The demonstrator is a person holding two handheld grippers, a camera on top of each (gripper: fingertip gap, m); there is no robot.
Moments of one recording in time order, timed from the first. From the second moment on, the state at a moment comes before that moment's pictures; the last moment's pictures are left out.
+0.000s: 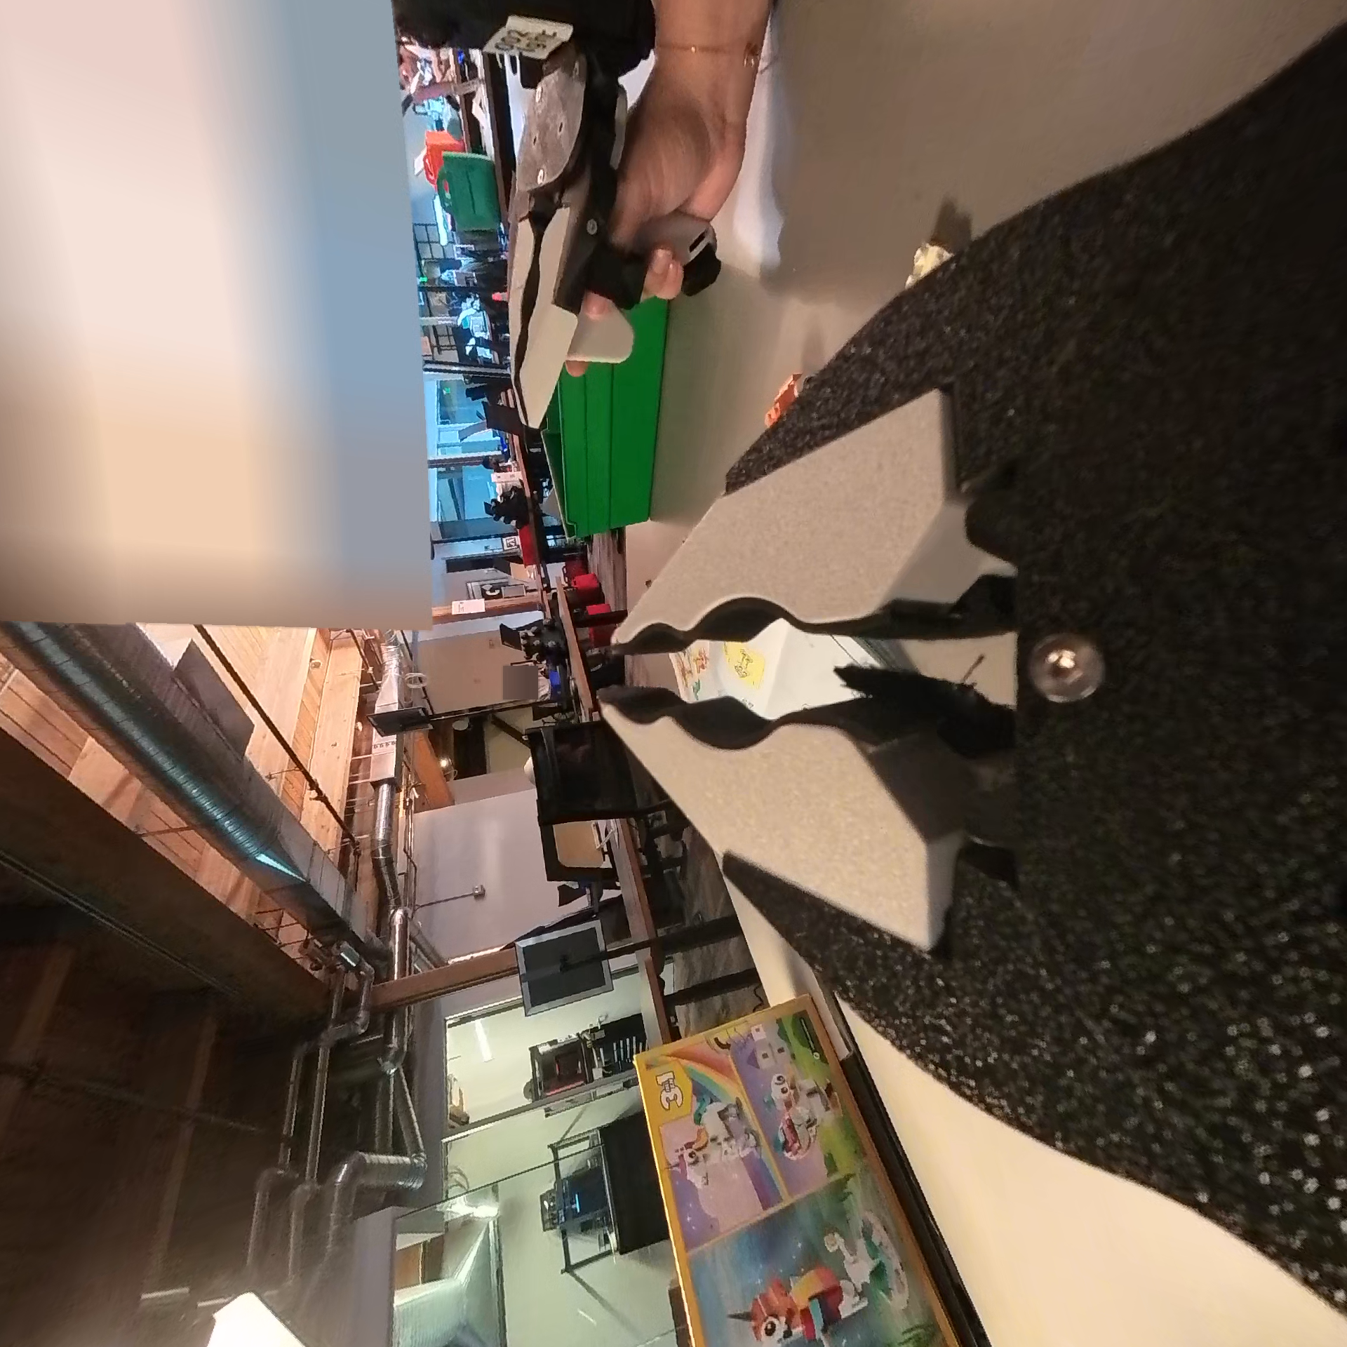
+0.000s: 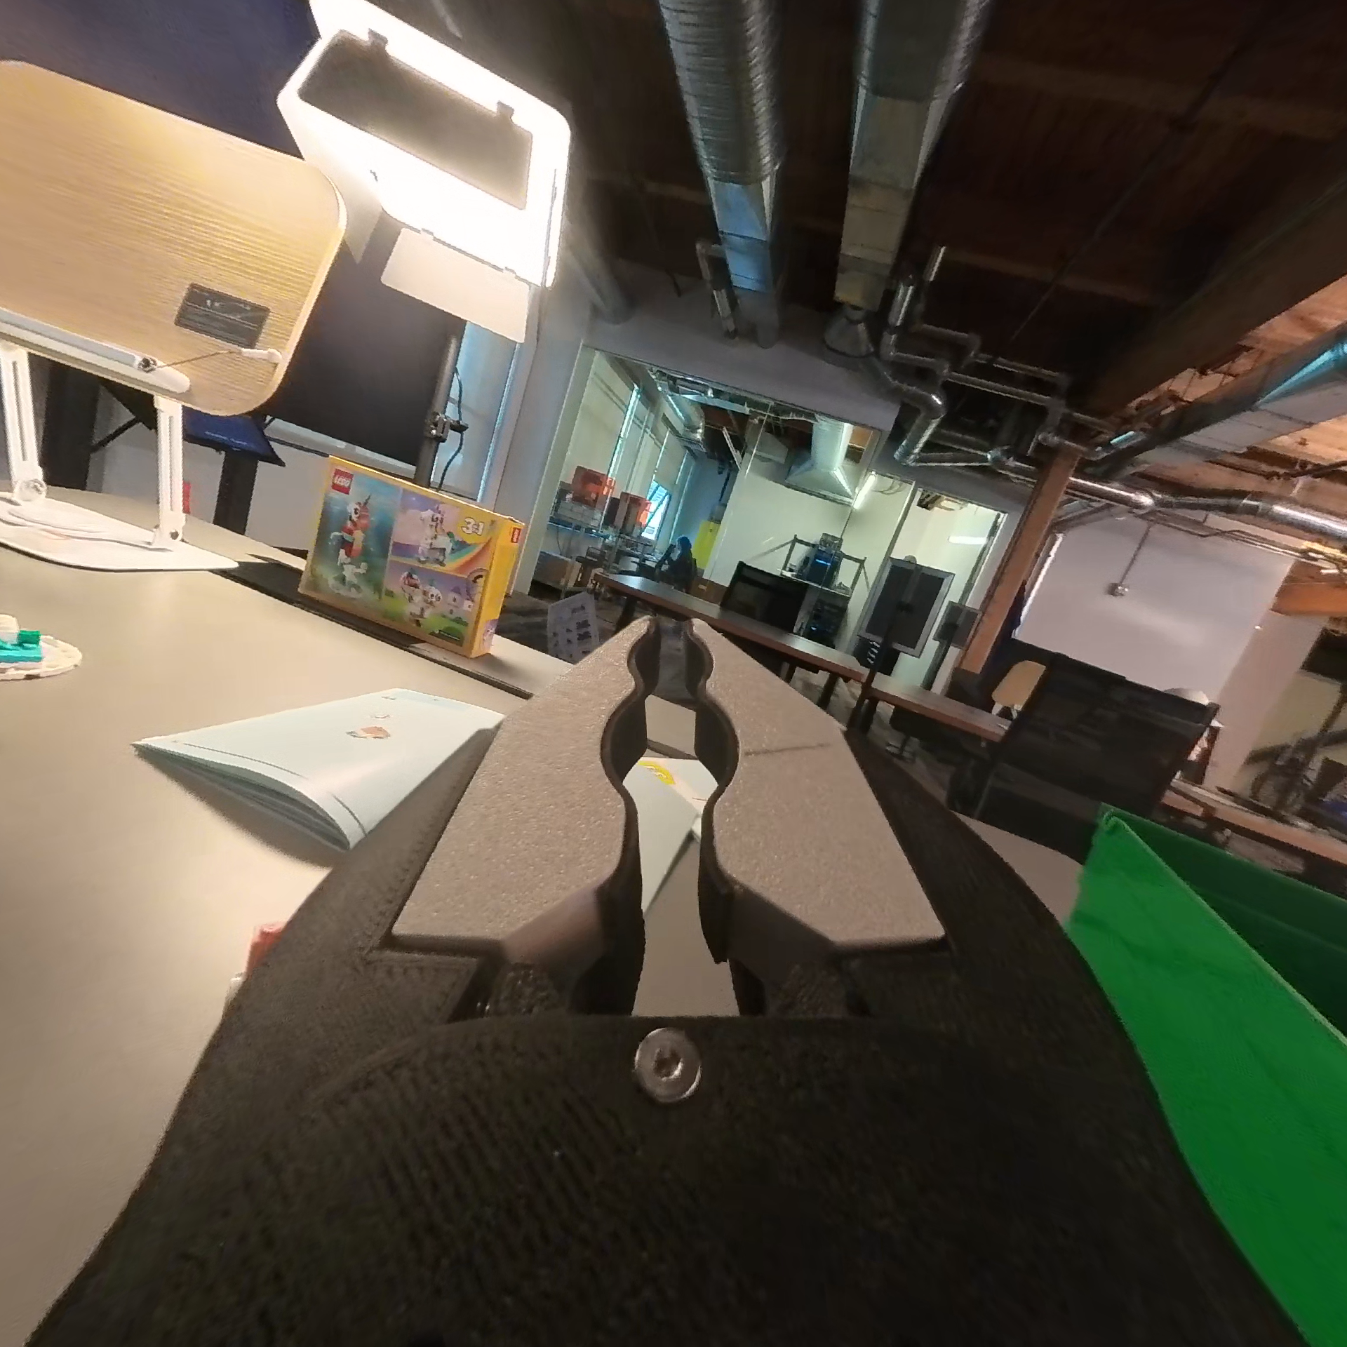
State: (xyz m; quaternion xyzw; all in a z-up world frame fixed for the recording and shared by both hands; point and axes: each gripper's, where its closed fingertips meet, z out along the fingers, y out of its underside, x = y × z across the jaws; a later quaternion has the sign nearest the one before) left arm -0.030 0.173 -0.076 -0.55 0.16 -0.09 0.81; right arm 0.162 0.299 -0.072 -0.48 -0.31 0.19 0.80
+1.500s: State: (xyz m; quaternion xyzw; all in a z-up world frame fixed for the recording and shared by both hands) left arm -0.023 0.167 -0.081 -0.61 0.16 -0.19 0.75; right arm 0.159 0.297 -0.073 -0.47 -0.33 0.17 0.80
